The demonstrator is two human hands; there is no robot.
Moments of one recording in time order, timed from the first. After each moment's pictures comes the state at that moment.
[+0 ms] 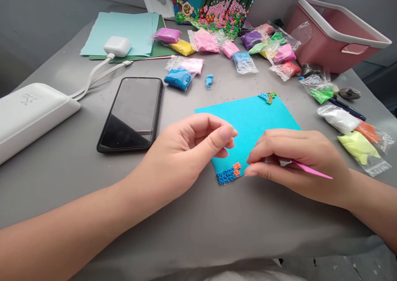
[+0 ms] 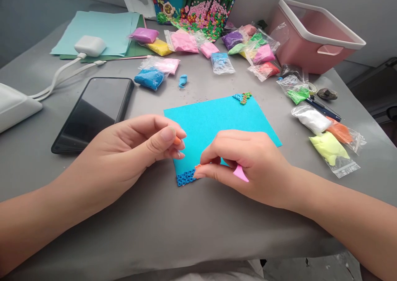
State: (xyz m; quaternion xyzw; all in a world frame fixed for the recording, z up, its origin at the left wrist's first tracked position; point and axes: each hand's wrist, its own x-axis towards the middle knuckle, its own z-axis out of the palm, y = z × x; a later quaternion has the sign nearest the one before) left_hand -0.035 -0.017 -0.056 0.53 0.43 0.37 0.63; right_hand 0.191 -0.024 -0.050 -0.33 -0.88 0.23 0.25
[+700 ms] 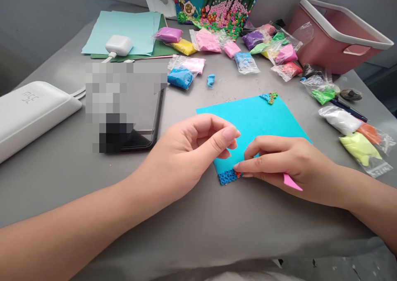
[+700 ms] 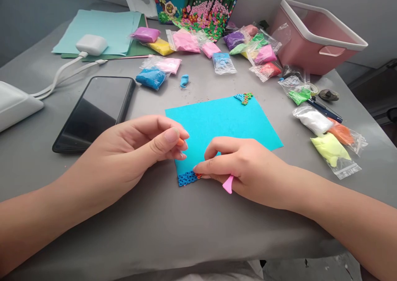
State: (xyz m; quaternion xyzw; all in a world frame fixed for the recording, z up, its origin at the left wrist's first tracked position) left_hand -0.035 -0.017 -0.055 0.52 0.44 0.36 0.64; right_hand 0.201 -0.024 -0.063 -0.30 -0.90 0.28 0.15
